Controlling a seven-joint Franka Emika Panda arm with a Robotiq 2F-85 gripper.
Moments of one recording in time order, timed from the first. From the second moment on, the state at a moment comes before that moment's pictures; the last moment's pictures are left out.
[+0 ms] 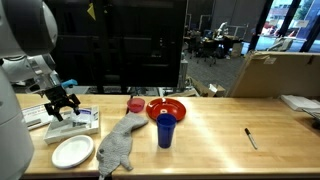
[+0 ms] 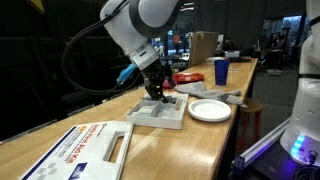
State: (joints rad) arm 0.44 0.18 0.49 -2.03 -0.36 1.74 -2.54
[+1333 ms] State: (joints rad) arm 0.36 -0.02 0.47 -2.21 0.04 2.10 -2.60
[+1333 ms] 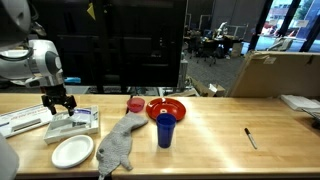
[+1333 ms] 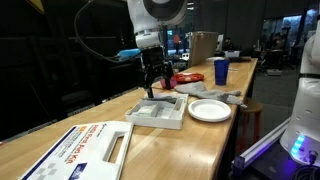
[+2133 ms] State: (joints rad) arm 0.43 -0.03 0.45 -2.25 0.31 2.12 -2.60
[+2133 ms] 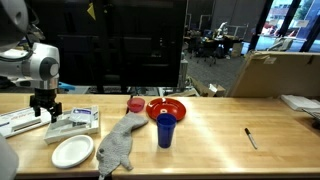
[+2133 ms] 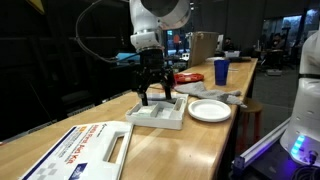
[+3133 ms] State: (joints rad) arm 0.42 -0.03 0.41 -2.29 0.51 2.11 -2.50
